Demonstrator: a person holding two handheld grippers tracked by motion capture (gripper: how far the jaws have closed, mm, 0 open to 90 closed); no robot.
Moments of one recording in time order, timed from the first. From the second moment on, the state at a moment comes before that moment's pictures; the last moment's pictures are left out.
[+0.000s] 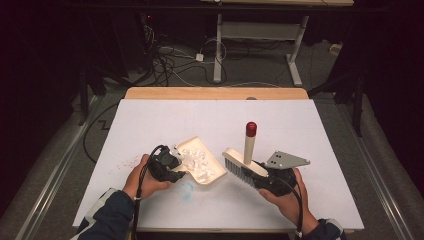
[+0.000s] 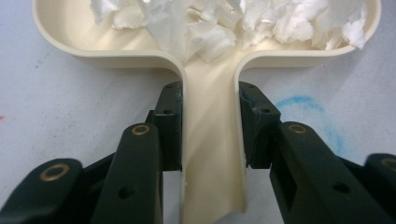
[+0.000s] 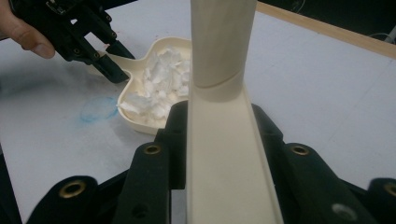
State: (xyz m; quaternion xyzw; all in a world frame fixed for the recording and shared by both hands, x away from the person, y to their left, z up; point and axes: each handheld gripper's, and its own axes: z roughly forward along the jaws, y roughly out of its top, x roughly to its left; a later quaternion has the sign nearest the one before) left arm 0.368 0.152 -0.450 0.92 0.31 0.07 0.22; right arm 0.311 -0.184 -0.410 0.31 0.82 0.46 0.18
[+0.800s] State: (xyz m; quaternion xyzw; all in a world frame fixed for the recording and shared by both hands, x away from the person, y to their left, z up) left arm 0.370 0.182 -0.447 0.91 0.35 0.08 0.23; right arm 0.310 -0.226 -0.398 0.33 0.82 0.43 0.20
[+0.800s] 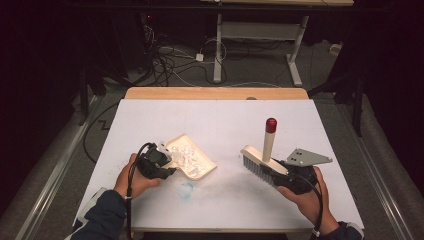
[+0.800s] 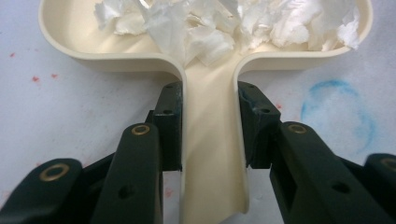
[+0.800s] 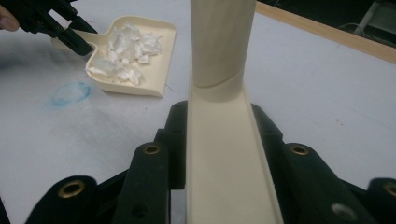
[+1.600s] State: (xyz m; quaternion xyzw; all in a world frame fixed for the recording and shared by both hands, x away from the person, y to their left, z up) left arm 0.369 0.210 -0.446 0.89 0.38 0.09 0.23; right arm 0.298 -0.255 -0.385 0.34 0.82 0.43 0.16
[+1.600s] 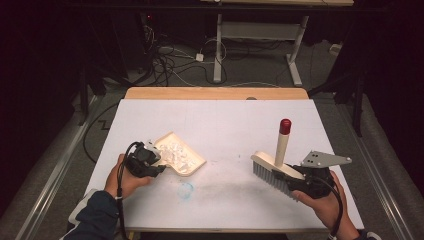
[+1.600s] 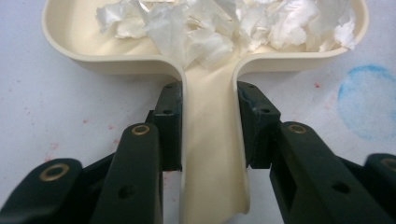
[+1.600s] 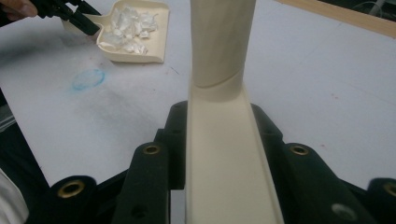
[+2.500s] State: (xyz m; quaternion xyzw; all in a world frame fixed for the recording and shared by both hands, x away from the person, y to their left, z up) left arm 0.358 0.244 -0.445 0.87 0.42 0.11 0.24; right arm 0.292 -0.275 -0.380 0.34 0.84 0.41 0.14
